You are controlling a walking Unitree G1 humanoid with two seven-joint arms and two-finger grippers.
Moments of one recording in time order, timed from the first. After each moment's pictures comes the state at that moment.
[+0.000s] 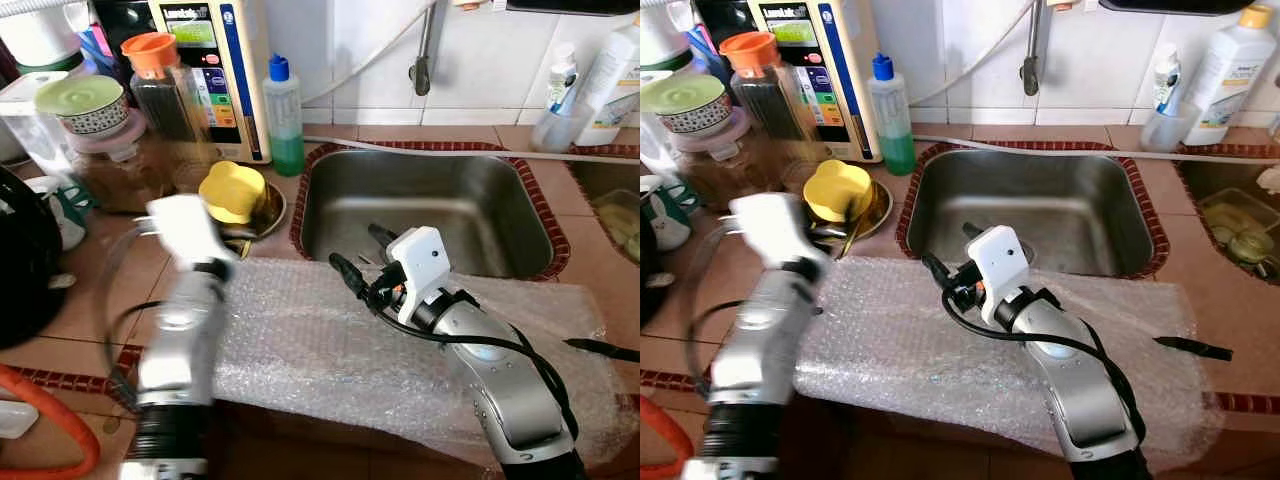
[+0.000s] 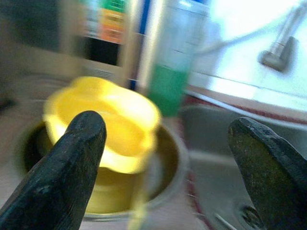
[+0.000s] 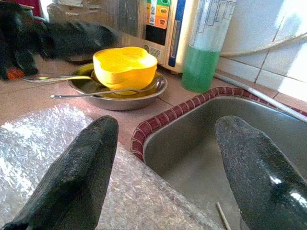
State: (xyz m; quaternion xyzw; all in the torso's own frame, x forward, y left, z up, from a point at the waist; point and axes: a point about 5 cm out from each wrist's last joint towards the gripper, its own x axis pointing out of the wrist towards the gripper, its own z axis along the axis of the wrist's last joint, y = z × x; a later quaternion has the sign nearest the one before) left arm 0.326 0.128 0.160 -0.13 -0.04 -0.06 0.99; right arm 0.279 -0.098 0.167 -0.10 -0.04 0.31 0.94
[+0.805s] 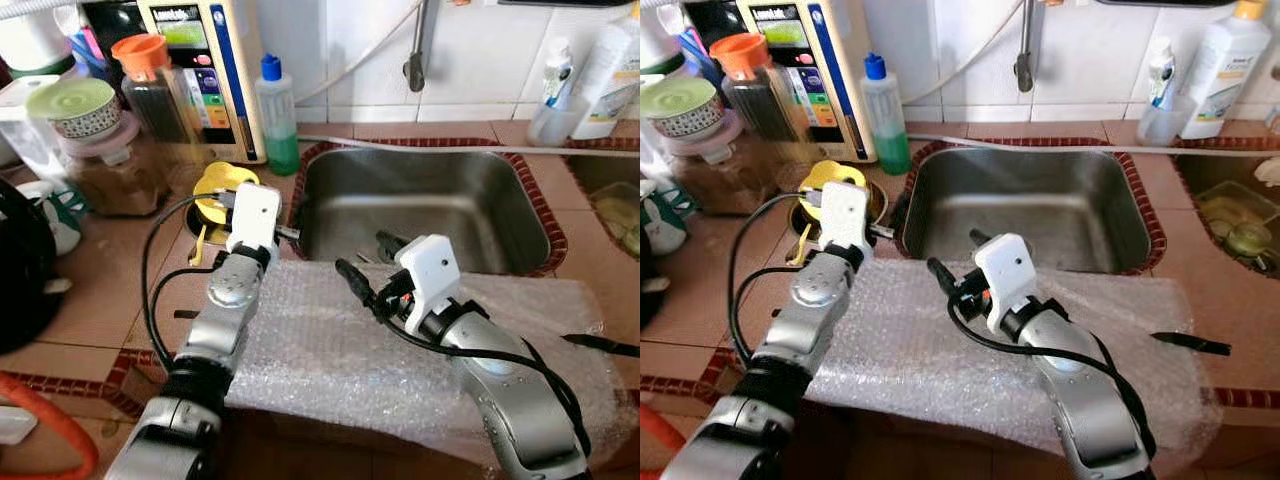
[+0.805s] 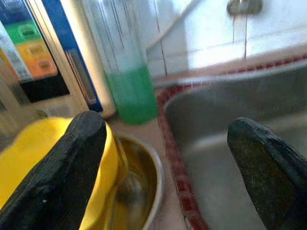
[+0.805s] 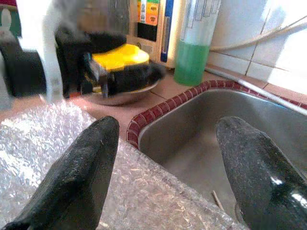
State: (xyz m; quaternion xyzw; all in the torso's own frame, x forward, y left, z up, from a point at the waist) left arm 0.360 0.101 0.150 0.08 -0.06 -0.10 0.99; right arm 0.266 -0.103 0.169 -0.09 -0.03 0.30 0.95
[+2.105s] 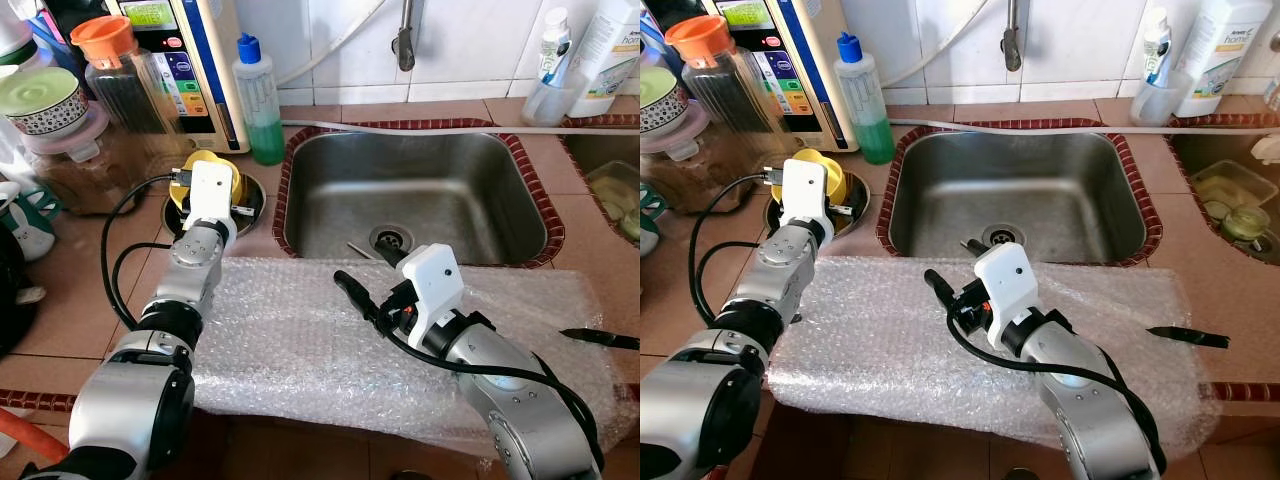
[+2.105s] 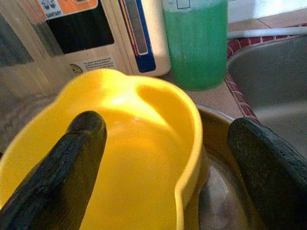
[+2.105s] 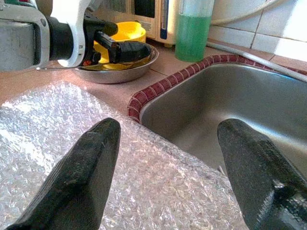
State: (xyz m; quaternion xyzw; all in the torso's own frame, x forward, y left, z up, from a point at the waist) left arm 0.397 0.160 0.161 0.08 0.01 -0.02 1.00; right arm 0.251 -0.102 0.170 -0.08 -0.01 0.31 0.95
